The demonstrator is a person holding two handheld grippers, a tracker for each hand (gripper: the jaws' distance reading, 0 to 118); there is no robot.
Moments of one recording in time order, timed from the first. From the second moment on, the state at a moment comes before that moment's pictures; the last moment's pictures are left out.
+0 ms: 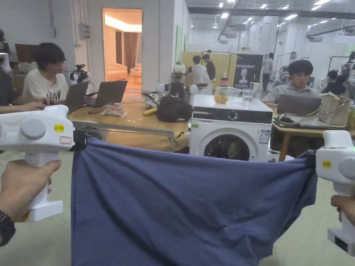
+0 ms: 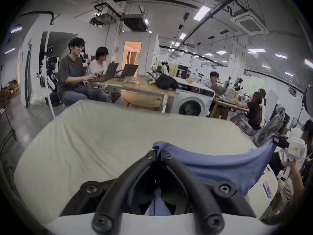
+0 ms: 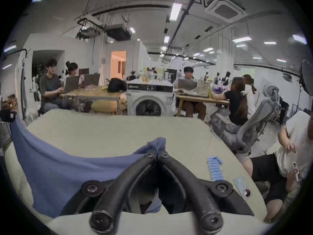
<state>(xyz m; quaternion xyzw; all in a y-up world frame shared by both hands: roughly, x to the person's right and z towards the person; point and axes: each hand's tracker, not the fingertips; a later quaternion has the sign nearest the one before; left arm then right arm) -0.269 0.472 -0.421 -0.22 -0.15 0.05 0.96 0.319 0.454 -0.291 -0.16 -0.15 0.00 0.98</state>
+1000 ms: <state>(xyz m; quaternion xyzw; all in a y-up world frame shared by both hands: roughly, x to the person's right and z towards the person) -0.274 0.663 -0.508 -0.12 -0.09 0.03 0.99 0.291 0.661 -0.391 -0.01 -0.19 0.06 0.98</state>
